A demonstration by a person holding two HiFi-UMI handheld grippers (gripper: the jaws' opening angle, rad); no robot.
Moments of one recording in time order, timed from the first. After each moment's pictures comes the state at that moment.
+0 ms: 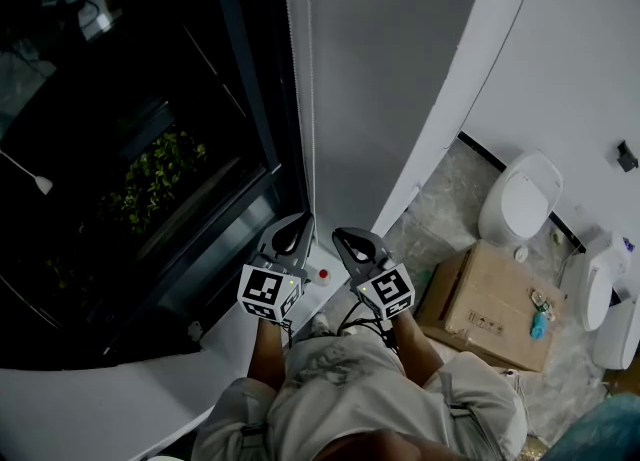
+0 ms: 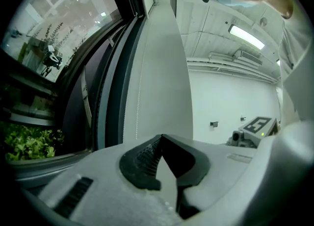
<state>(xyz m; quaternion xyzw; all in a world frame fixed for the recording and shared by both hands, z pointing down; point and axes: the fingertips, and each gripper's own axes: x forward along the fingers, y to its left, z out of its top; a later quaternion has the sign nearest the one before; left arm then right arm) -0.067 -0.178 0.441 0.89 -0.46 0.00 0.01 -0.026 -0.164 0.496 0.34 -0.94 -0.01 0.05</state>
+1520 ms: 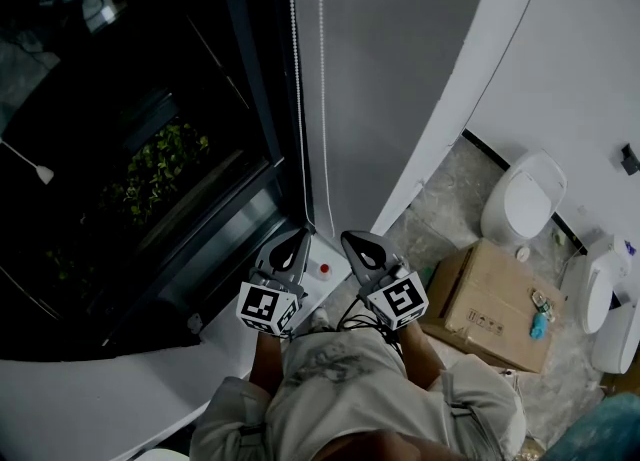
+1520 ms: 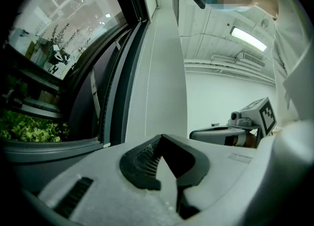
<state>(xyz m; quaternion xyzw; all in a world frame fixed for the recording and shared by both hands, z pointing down) -0.078 -0.142 0.467 0.88 -0.48 -0.02 0.02 -0.015 -0.139 0.462 0.33 -0.94 -0.03 0.01</state>
